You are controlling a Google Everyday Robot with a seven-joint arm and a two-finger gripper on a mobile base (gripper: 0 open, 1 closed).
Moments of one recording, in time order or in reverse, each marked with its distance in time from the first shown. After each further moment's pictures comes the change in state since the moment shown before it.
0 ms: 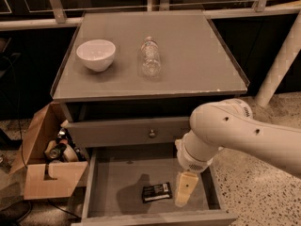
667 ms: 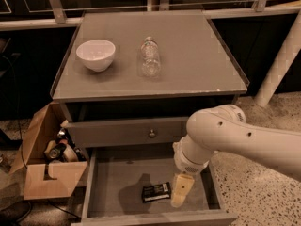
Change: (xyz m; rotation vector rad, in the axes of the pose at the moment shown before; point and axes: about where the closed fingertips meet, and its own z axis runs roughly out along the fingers) arm 0.000 -0.002 0.023 -0.005 -0.011 0.018
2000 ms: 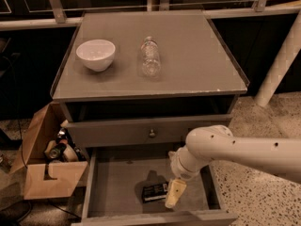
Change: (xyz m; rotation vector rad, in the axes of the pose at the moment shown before) arm 0.014 -0.026 0.100 -0.024 -0.101 0.029
